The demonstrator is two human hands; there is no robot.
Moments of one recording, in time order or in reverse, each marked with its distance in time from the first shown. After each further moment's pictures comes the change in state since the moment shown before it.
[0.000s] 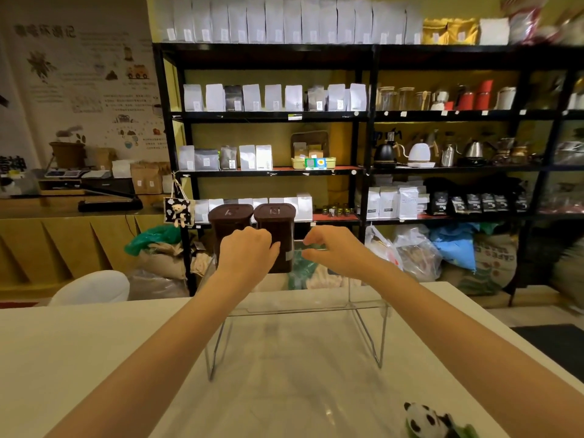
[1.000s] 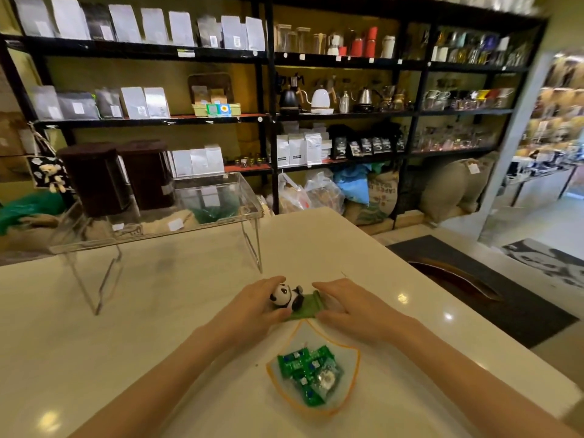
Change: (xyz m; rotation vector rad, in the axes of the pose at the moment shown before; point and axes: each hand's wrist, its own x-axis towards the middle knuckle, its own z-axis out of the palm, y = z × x) left_hand -0.162 0.154 0.040 -0.678 -0.728 0.287; right_hand -0.267 0.115 0.008 -0.163 -0.237 0.274
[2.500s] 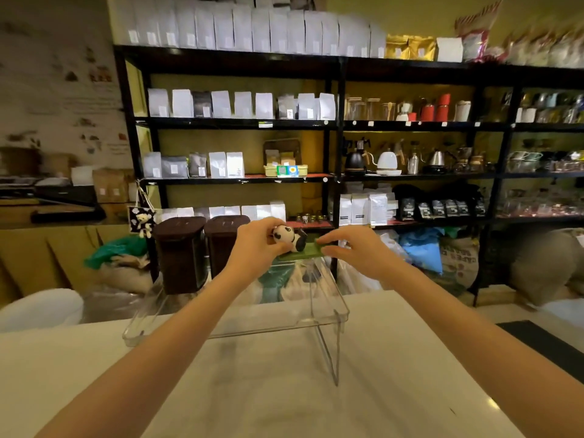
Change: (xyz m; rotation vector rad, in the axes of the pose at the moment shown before) left_hand 0.084 -0.041 -0.200 -0.187 0.738 -0.004; right_hand 0.200 -0.084 -0.134 0.165 0.361 -0.256
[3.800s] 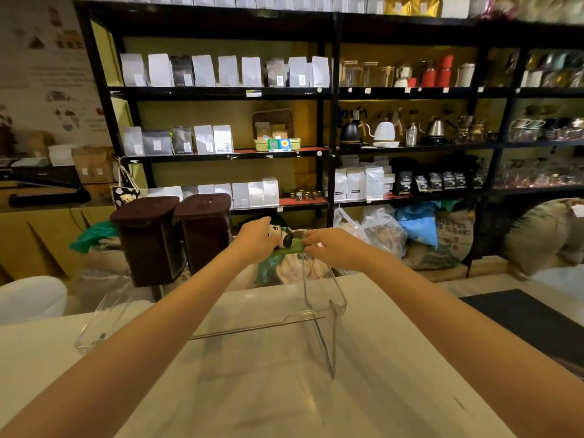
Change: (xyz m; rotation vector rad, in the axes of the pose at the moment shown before) left_hand 0.042 -0.032 0.048 0.306 -0.337 -0.256; right_hand 0.045 0.046 0.058 -0.132 -0.297 0.109
